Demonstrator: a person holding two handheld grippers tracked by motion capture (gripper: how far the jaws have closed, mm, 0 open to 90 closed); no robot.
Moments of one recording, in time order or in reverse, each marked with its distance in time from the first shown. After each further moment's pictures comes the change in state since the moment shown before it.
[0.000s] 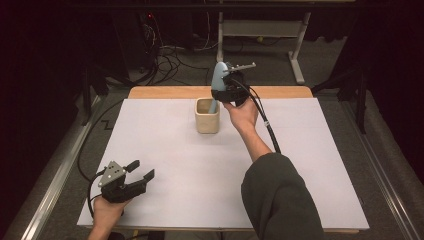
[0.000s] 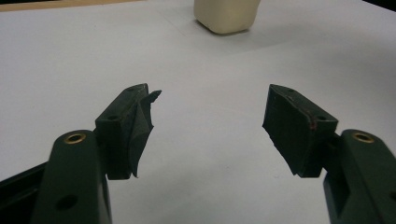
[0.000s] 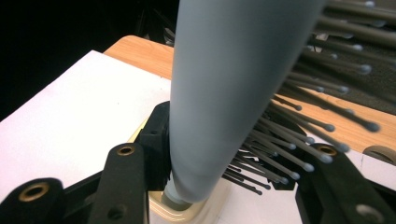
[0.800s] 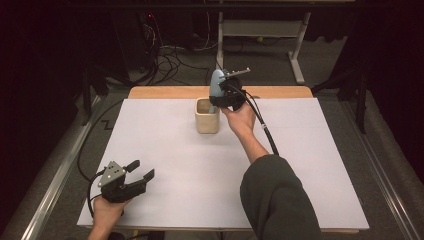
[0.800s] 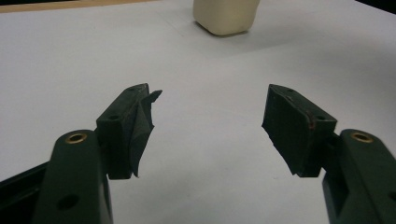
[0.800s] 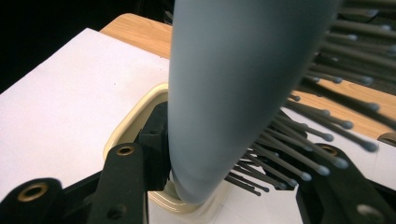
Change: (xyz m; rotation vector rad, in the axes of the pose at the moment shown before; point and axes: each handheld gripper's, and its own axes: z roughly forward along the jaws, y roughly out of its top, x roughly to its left) left arm 0.000 0.000 0.000 -0.009 -0.003 -0.004; right arm 0.004 -0.012 0.016 0.058 0.002 -0.016
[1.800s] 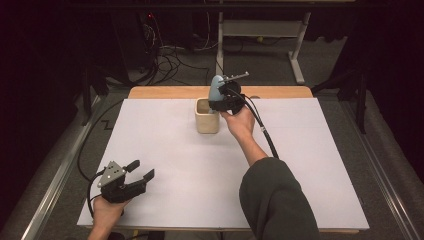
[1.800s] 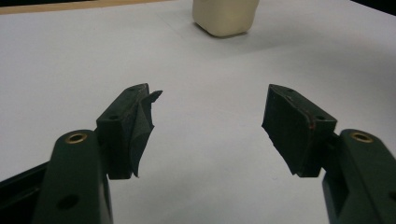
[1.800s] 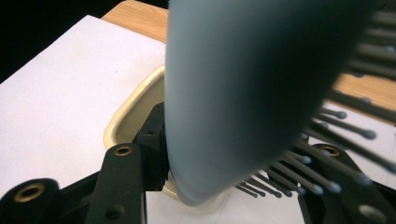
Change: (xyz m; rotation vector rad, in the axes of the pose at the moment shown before) left arm 0.000 0.000 0.000 -0.002 -0.004 0.002; right arm 0.001 -0.010 0.005 0.031 0.016 0.010
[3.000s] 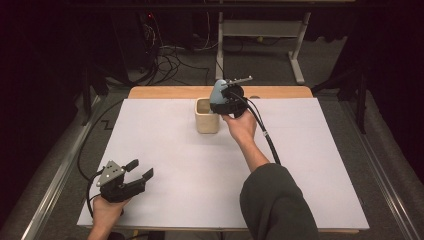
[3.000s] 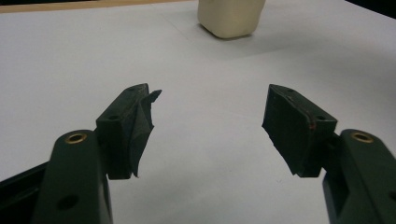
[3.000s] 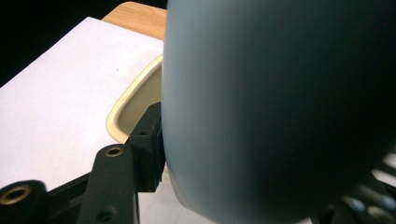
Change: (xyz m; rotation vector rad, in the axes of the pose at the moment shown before) left arm 0.002 0.000 -0.001 -0.007 0.012 -0.019; right arm 0.000 -0.011 -0.006 -0.017 -0.005 0.025
